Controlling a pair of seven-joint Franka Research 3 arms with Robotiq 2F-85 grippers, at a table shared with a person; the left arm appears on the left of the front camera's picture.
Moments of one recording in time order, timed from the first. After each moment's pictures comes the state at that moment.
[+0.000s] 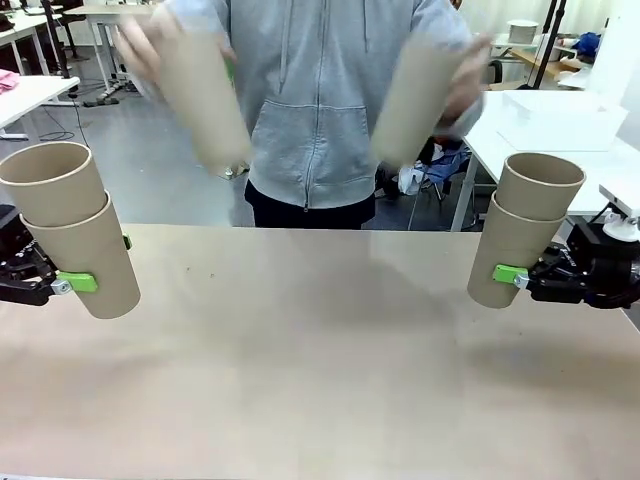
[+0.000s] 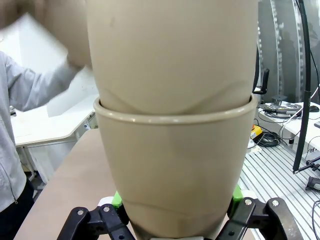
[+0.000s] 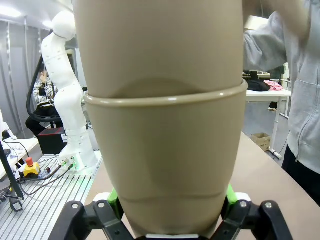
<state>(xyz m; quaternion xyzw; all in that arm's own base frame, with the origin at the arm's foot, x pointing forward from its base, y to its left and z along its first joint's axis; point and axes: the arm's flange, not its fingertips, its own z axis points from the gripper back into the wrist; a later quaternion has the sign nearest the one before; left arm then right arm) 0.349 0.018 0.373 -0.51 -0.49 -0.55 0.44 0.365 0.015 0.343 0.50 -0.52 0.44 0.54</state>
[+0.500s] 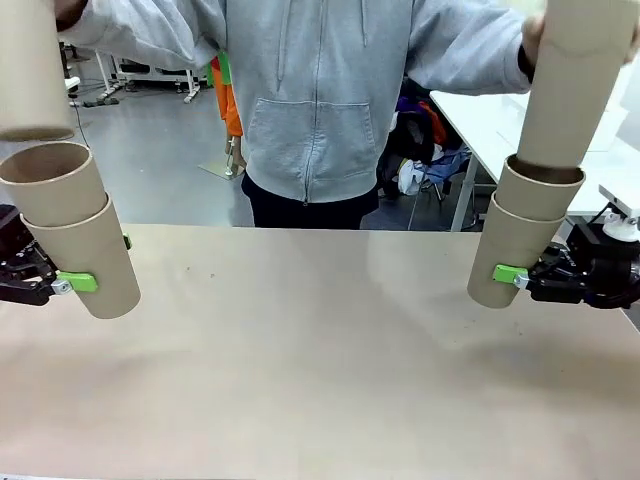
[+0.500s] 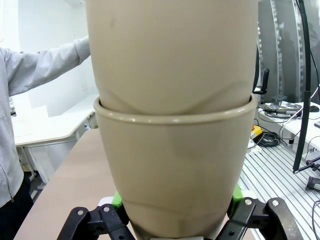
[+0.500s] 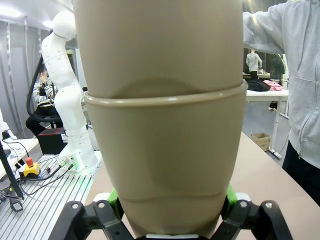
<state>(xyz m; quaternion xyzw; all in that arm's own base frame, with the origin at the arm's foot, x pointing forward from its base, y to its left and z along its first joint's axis) 0.349 0.018 0.373 -0.51 -0.49 -0.55 0.44 0.365 0.015 0.343 0.50 -0.52 0.44 0.54</state>
